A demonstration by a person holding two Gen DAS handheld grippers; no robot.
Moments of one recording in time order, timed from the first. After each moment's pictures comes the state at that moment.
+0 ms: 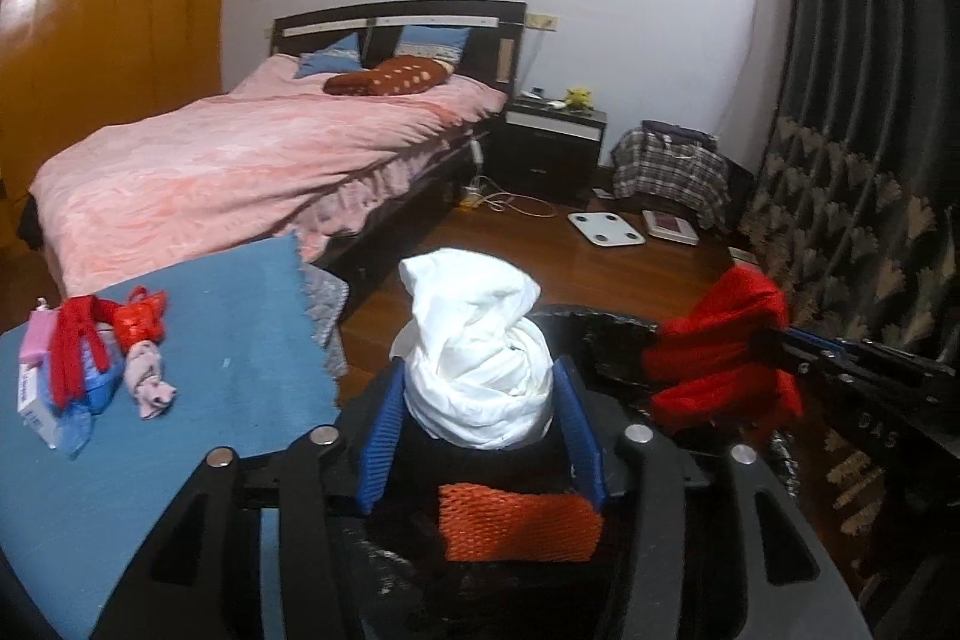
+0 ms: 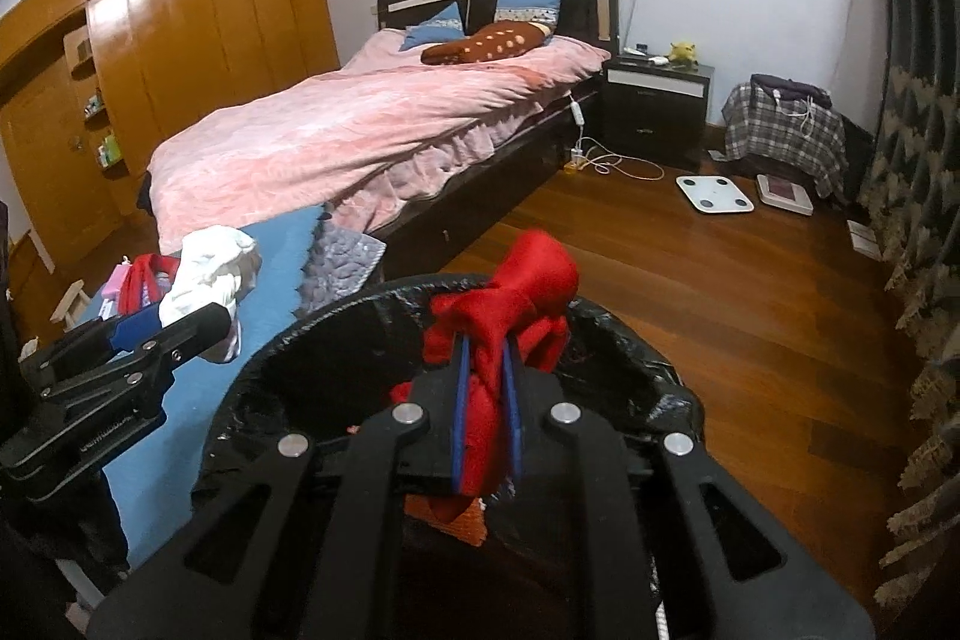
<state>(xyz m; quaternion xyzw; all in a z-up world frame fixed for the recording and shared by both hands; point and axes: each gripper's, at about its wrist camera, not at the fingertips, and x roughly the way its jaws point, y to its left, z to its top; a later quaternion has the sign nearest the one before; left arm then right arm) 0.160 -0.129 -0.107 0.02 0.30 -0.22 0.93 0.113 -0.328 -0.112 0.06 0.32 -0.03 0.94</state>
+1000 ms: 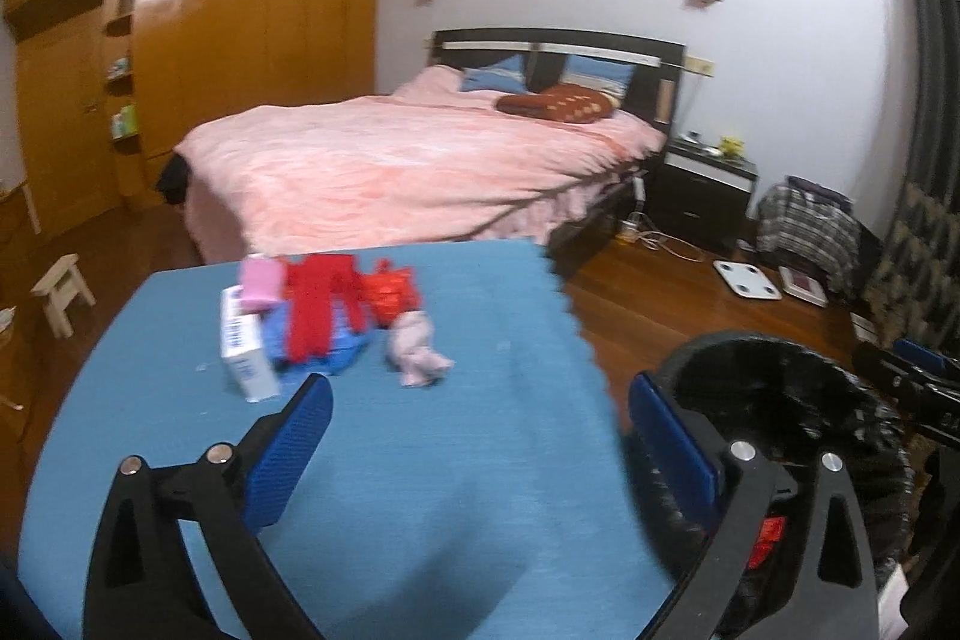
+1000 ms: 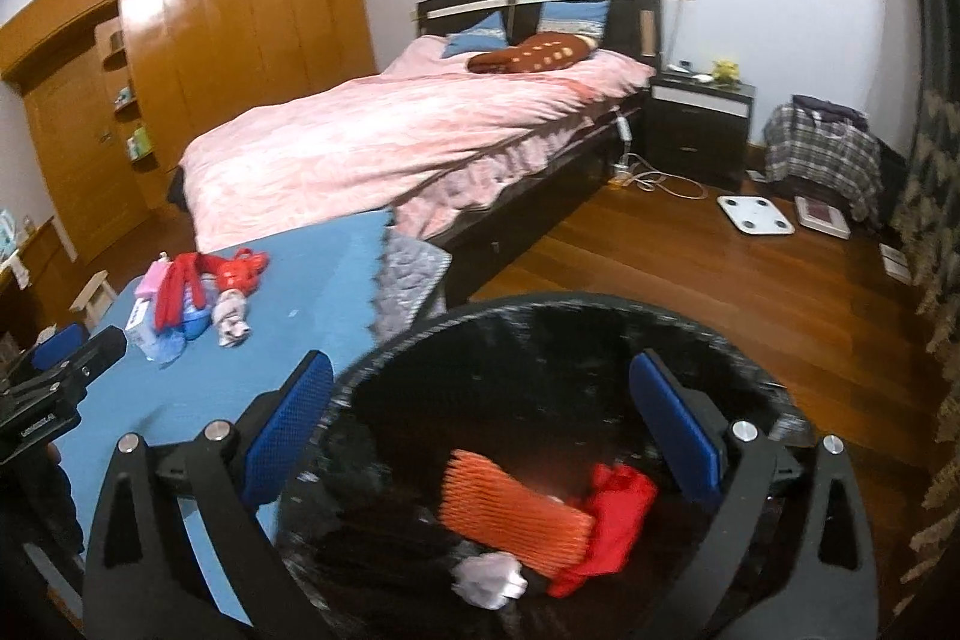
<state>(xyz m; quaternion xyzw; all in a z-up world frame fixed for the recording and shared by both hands) 0.147 0.041 -0.098 -0.01 0.28 -0.03 0.96 0.148 -0.234 -0.104 0.05 0.30 0.03 0.95</state>
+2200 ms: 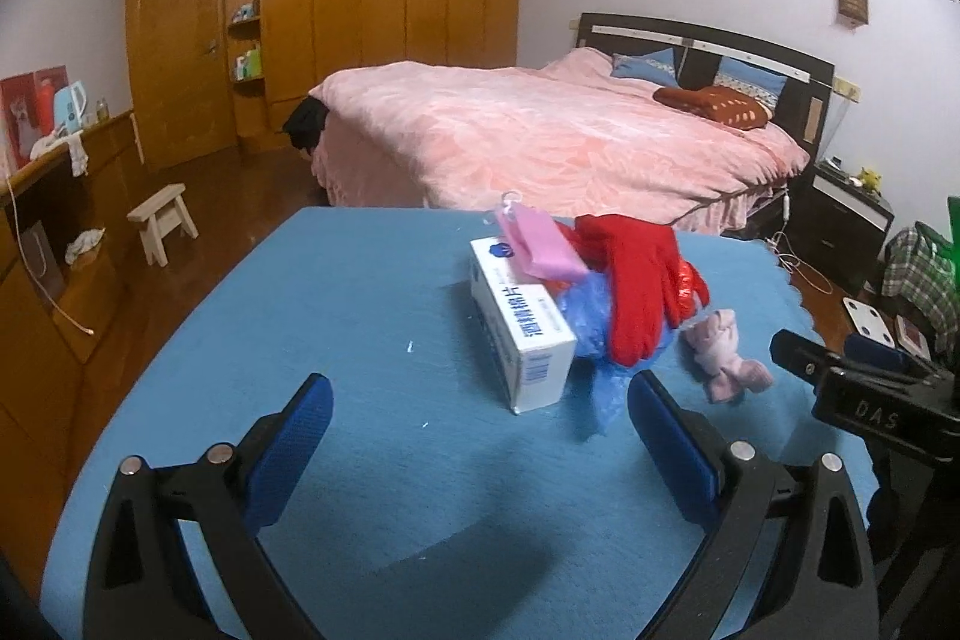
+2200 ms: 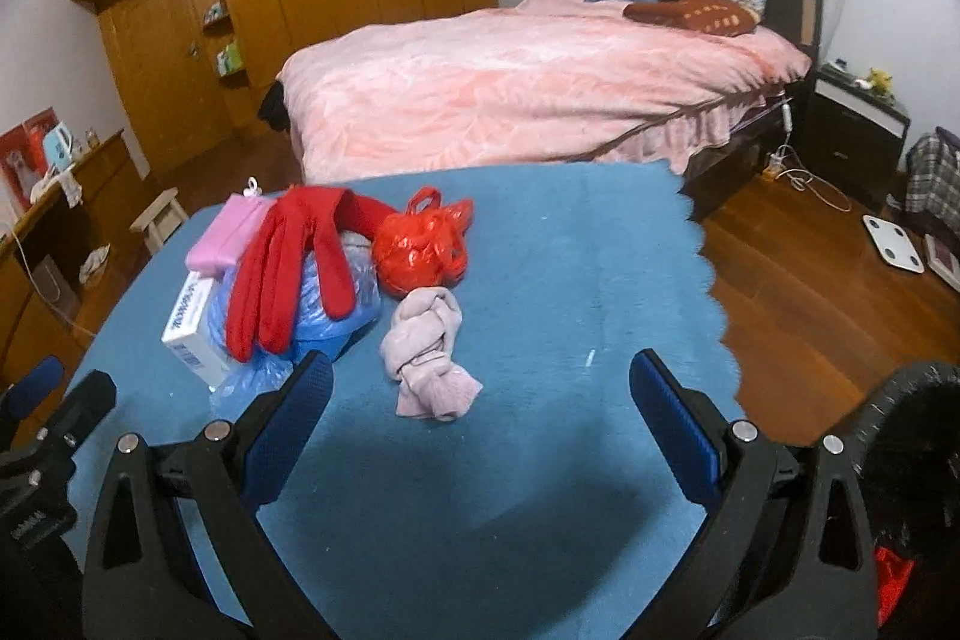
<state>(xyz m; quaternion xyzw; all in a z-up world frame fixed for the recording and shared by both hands) 0.190 0.201 -0.154 -0.05 0.31 0.12 0.94 0.296 -0.013 -0.175 0.00 0.36 0.15 0.92</state>
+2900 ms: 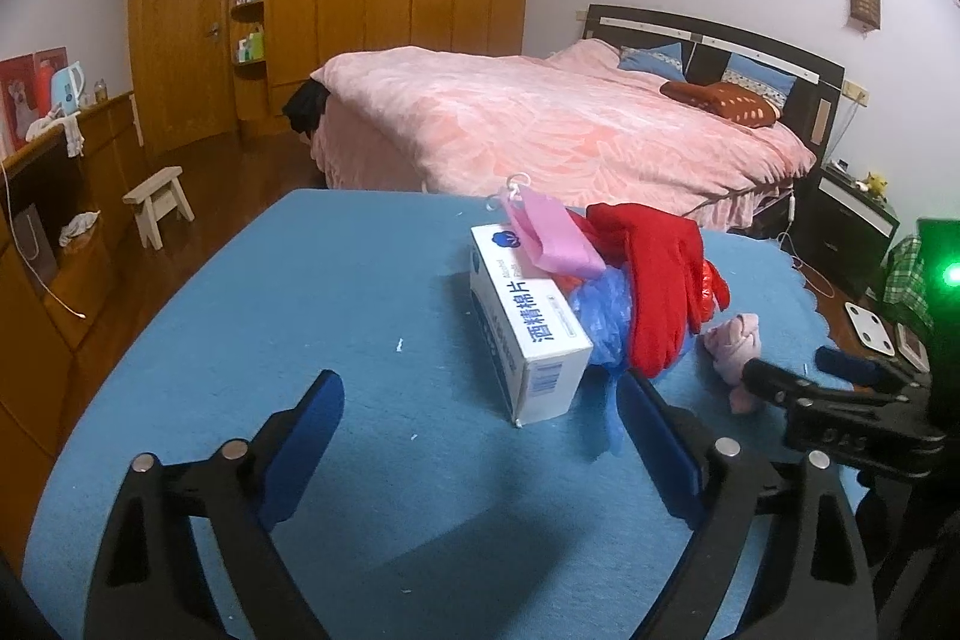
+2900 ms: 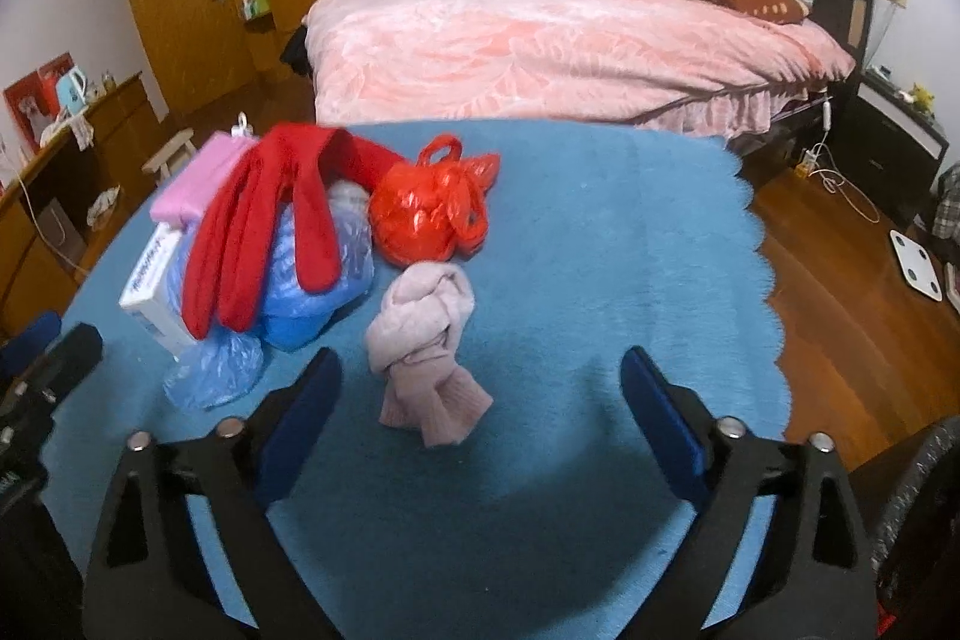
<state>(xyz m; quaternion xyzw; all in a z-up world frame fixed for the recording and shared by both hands) 0.211 0.205 -0.169 -0.07 0.32 0.11 0.94 0.327 0.004 -0.205 -0.04 0.41 0.19 0.89</state>
